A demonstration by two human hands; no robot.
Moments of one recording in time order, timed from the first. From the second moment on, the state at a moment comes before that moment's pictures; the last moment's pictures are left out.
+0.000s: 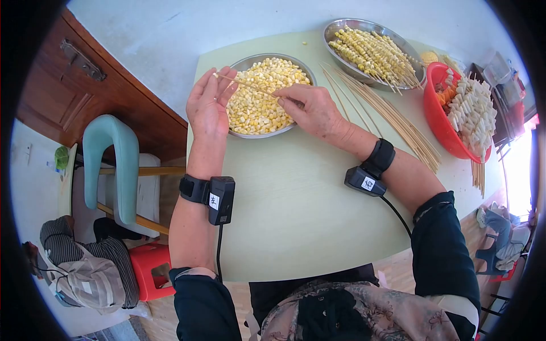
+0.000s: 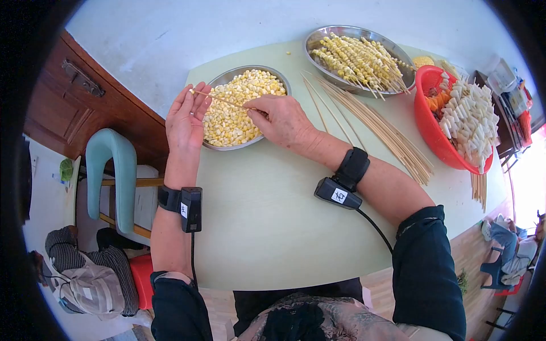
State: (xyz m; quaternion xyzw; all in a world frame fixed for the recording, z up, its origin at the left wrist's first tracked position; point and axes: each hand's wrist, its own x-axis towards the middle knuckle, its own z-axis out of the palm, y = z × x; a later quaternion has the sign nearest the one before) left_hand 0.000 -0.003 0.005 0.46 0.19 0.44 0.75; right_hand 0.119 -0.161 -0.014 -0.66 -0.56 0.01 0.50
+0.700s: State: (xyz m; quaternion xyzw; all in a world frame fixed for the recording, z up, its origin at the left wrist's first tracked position) left_hand 0.001 -0.003 0.001 0.47 0.19 0.47 0.73; right_hand 0.118 -0.163 -0.012 -0.66 -0.57 0.00 0.49
